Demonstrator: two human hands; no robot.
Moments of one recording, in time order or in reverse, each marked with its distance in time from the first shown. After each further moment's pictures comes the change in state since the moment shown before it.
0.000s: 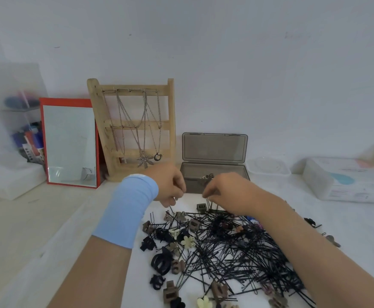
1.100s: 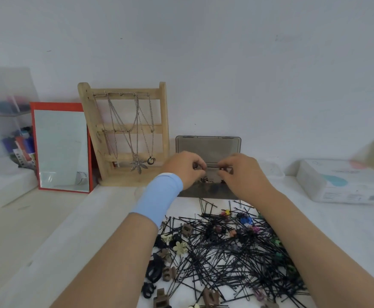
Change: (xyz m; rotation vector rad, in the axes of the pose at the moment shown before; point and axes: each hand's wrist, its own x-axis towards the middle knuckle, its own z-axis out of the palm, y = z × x) left_hand 0.067 0.033 0.023 -0.045 0.399 0.138; right_hand 0.012 0.040 -0.010 0.136 0.494 0.143
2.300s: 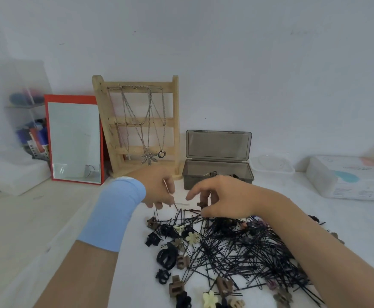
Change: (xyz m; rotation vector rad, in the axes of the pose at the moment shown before) left_hand -0.074 -0.041 -0.063 0.130 -0.411 -0.245; right_hand -0.029 -0.054 0.002 0.224 -0.677 -0.233
